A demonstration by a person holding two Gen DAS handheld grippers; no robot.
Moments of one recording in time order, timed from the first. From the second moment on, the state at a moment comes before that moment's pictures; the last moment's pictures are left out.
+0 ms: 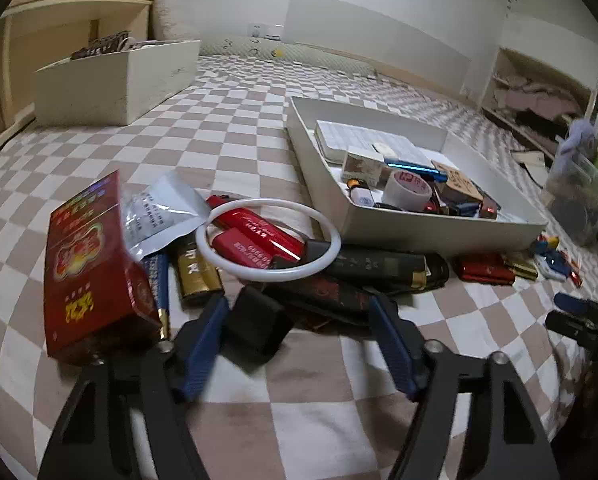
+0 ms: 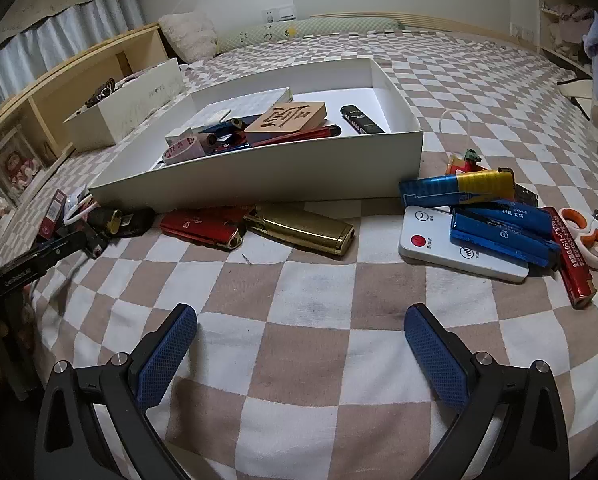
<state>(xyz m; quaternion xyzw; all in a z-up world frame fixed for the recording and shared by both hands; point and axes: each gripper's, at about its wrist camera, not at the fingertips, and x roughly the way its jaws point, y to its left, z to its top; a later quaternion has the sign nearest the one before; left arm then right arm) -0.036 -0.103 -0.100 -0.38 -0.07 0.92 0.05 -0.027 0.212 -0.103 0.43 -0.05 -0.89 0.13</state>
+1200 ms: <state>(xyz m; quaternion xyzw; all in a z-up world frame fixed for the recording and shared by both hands) 0.006 -0.057 -0.103 -0.39 -0.09 0.92 0.08 -0.052 0.289 -0.061 0.40 0.02 -0.92 0.02</state>
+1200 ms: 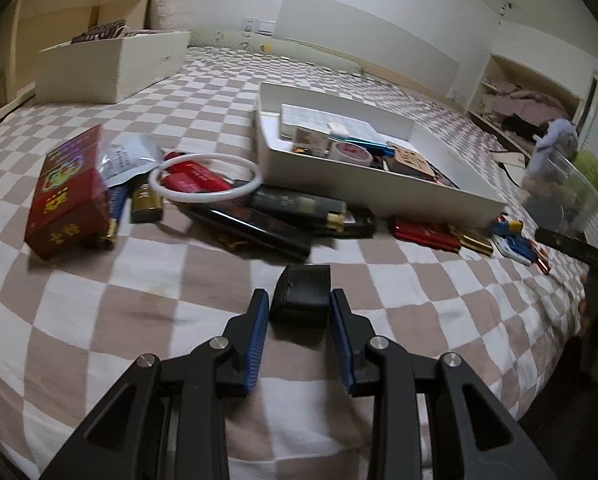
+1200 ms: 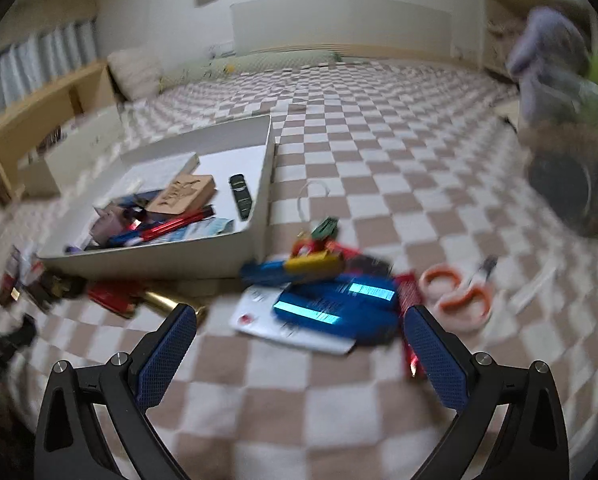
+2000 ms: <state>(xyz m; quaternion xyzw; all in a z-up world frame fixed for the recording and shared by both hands) 0.005 -0.053 -0.105 -0.39 -0.08 0.92 0.08 -0.100 0.260 -0.093 0.43 0.10 -0.90 0.00</state>
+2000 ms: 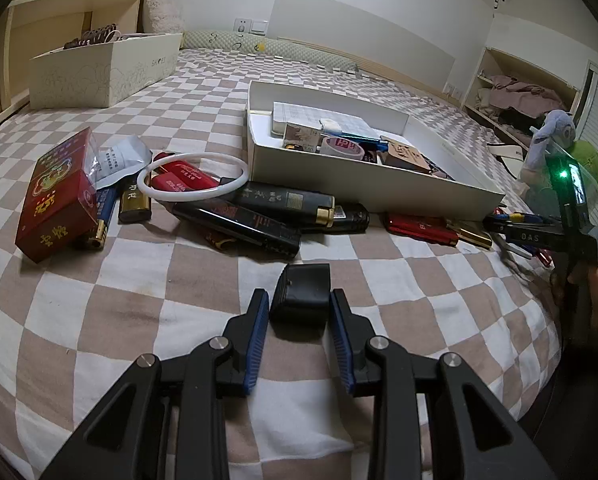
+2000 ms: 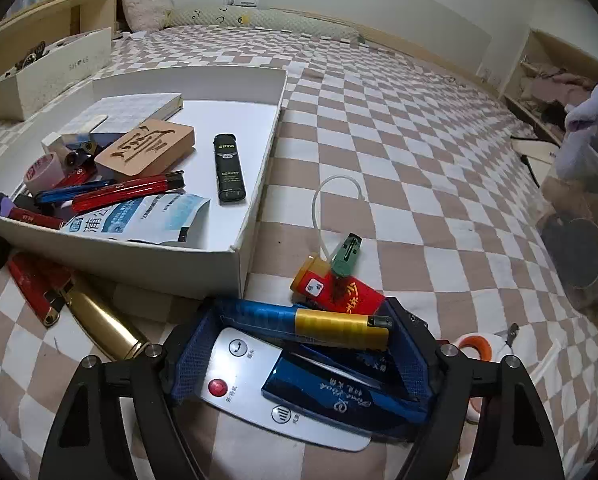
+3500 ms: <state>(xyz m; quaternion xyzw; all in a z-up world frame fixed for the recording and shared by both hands) -0.019 -0.015 -0.053 -0.37 -0.07 0.92 0.12 -0.061 0.203 -0.014 0.37 -0.03 -0.91 0.18</state>
